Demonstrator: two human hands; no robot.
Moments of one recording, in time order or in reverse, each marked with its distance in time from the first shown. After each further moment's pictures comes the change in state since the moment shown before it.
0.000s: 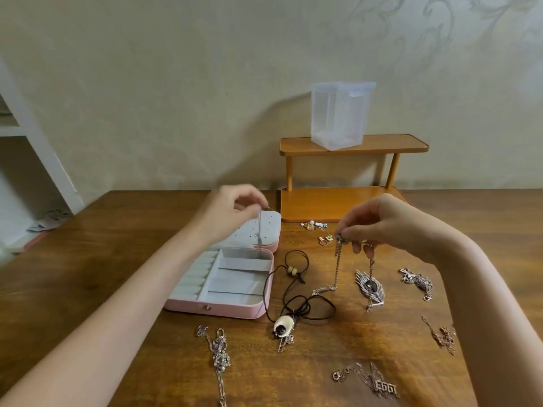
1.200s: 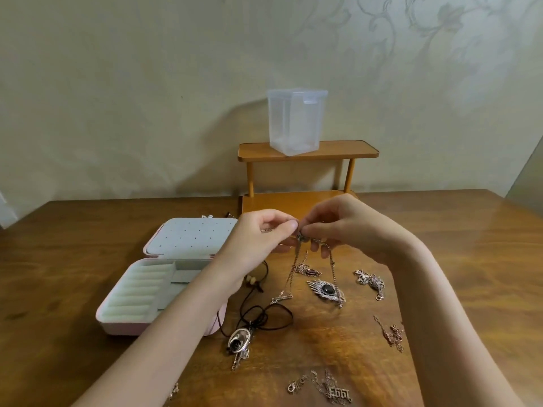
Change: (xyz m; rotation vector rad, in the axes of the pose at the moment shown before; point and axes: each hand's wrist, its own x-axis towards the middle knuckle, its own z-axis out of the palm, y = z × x) left_hand -0.006 0.062 0.079 -0.526 -0.098 -0.122; right_hand -0.005 0.001 -0.007 0.067 0.089 -0.014
